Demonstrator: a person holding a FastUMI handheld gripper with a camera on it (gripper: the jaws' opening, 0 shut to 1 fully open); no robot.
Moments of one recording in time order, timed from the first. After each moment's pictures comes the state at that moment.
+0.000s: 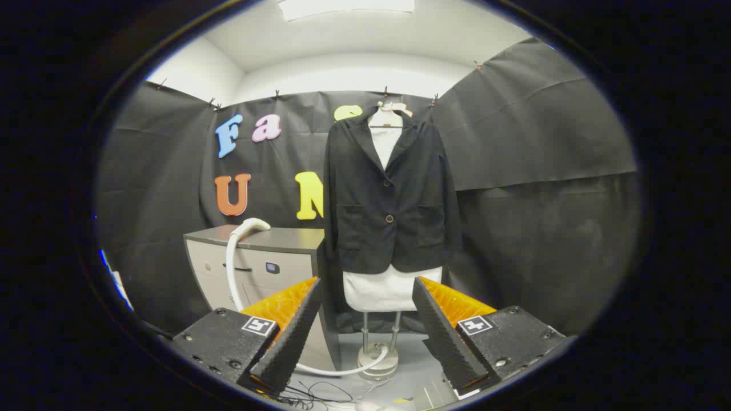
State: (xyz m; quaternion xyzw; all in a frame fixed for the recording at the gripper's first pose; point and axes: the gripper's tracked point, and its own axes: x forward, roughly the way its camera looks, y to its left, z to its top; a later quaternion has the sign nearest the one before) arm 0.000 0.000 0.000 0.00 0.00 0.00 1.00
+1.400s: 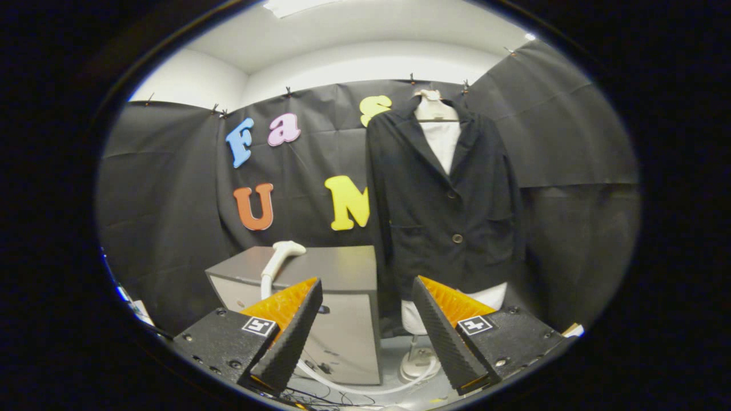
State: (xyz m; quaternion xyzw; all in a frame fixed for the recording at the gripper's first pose) arm 0.135 0.150 0.105 0.03 0.03 0.09 1.00
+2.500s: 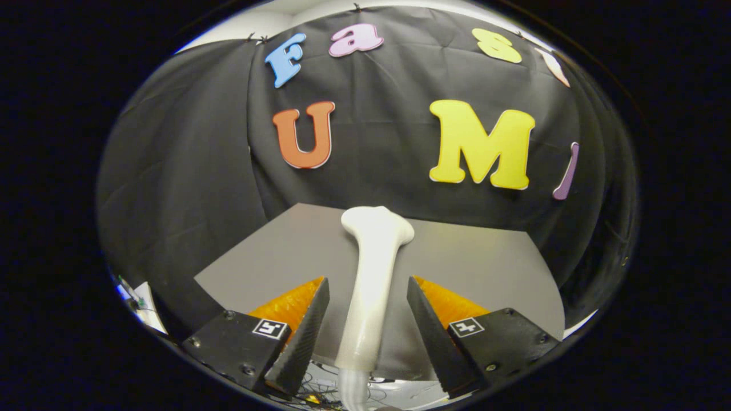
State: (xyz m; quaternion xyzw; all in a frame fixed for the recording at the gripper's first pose) arm 0.372 0.428 0.035 -0.07 0.22 0.18 0.96
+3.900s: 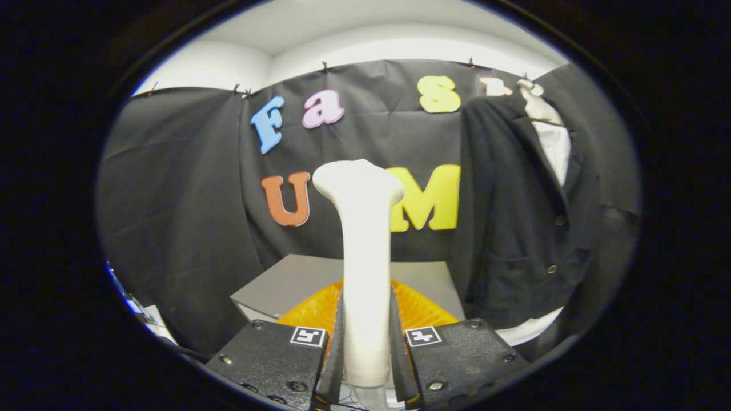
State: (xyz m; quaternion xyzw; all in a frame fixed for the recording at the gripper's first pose) arm 0.201 0.259 0.184 0.01 0.06 0.13 0.99
